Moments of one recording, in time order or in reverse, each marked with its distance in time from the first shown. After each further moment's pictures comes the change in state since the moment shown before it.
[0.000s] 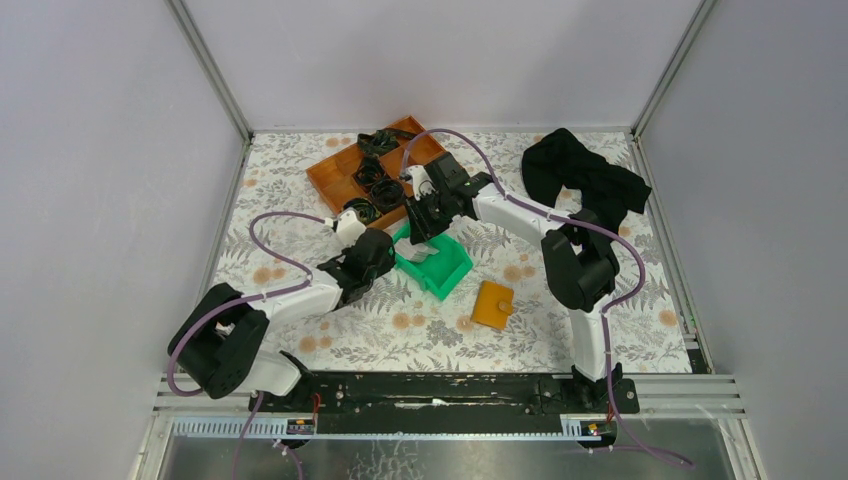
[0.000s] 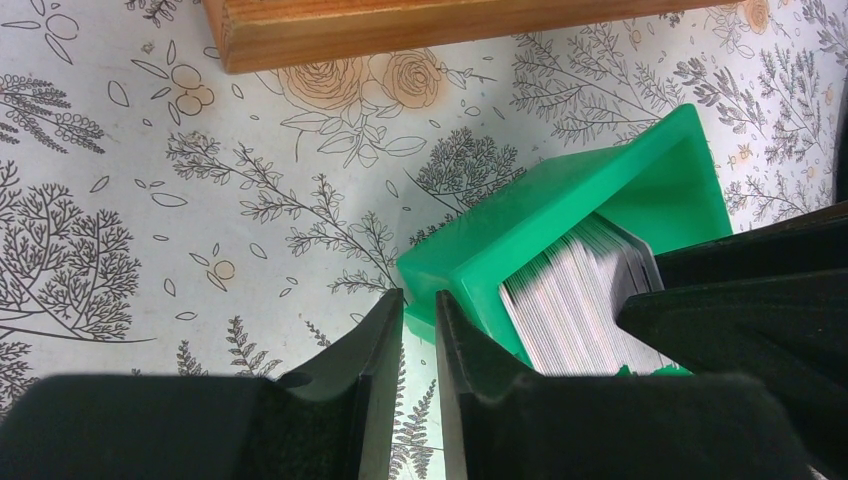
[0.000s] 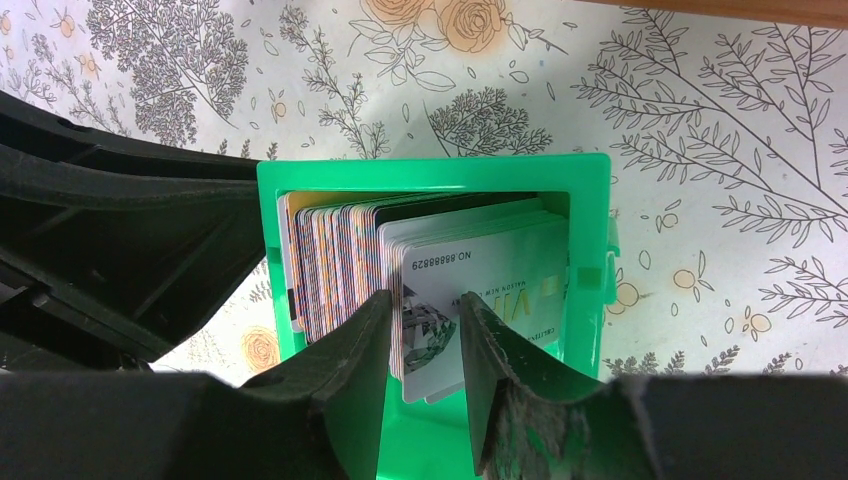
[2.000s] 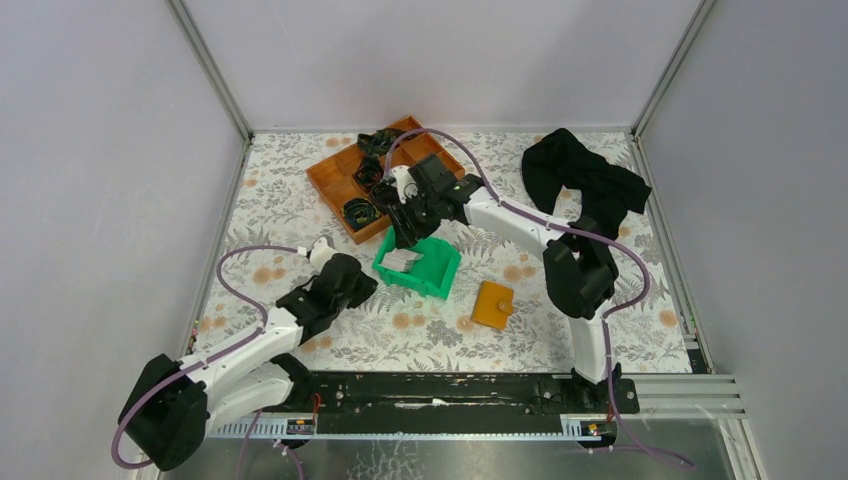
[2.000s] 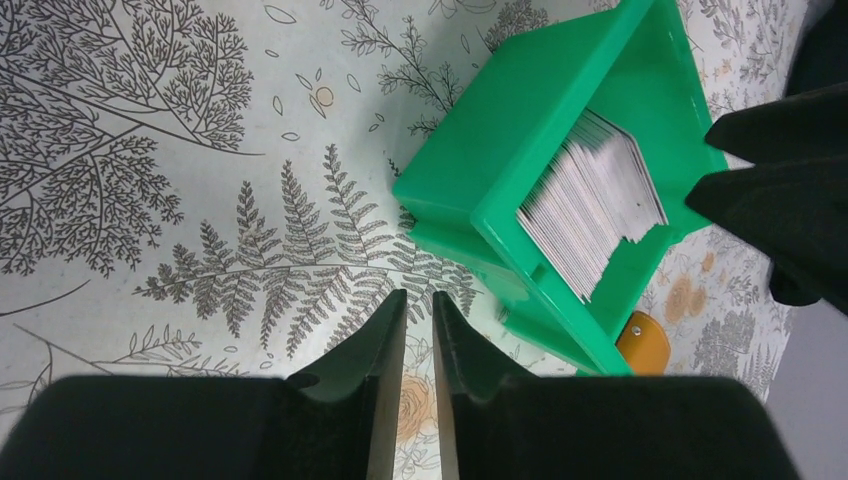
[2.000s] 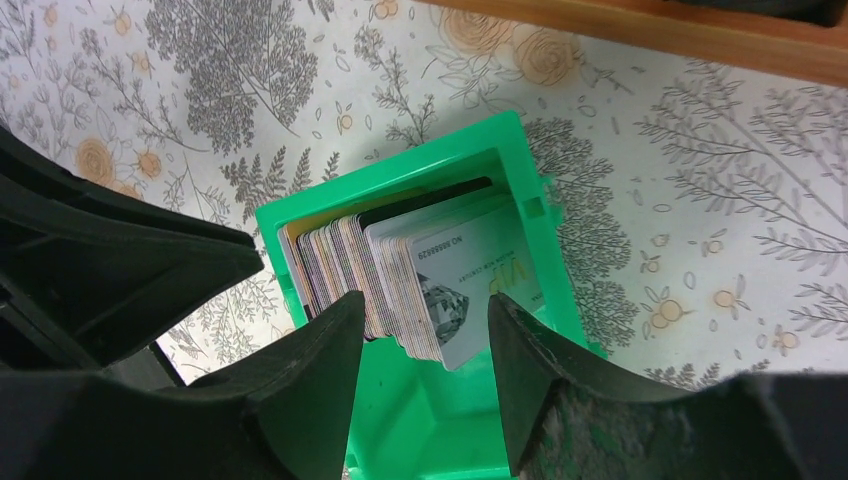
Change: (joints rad) left arm 0.012 -0.443 -0.195 -0.246 0.171 -0.125; right arm 0.078 -0.042 0.050 -0.031 0.067 -0.003
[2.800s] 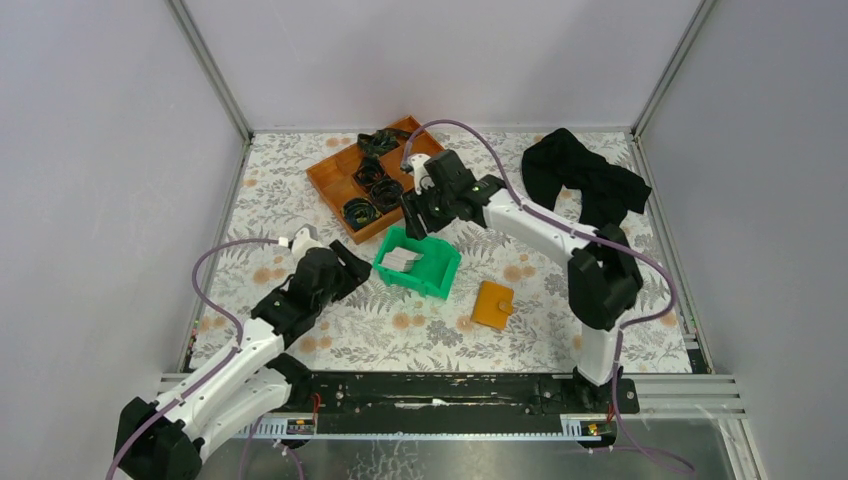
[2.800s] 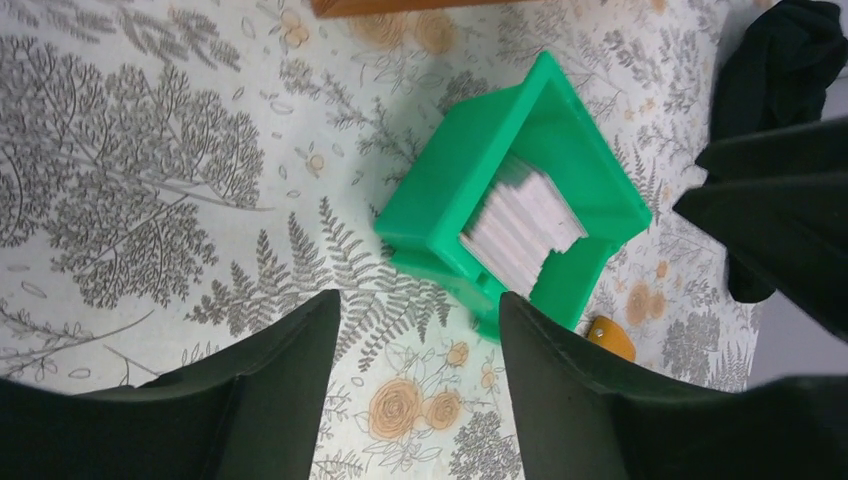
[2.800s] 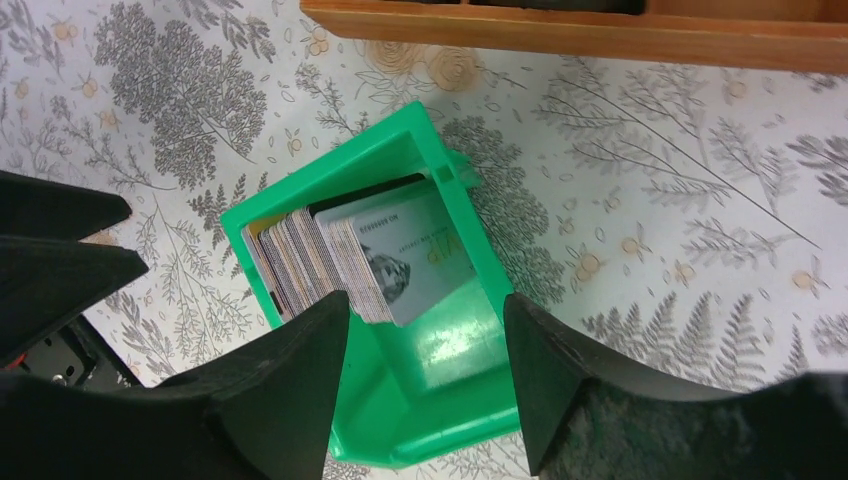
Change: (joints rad) left arm 0.100 -0.161 0.071 -0.103 0.028 0.162; right arm -0.023 -0.166 -0.148 0.074 0.132 0.059
